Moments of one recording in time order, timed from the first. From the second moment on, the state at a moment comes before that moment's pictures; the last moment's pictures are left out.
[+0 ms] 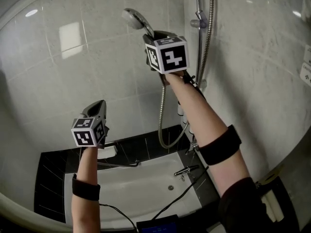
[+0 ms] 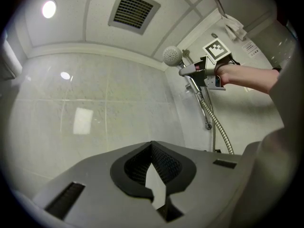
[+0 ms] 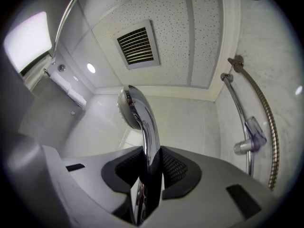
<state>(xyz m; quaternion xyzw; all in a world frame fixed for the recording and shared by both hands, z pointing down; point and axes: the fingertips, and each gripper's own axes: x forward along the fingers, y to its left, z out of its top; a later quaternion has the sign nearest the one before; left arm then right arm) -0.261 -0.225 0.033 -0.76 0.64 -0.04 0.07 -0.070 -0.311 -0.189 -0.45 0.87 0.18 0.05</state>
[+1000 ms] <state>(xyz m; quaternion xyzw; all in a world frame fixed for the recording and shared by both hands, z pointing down) -0.261 -0.171 0.204 -0.76 0.65 -0.07 0.00 -0.071 -0.261 0.184 -0.42 0.91 -0.06 -0.02</state>
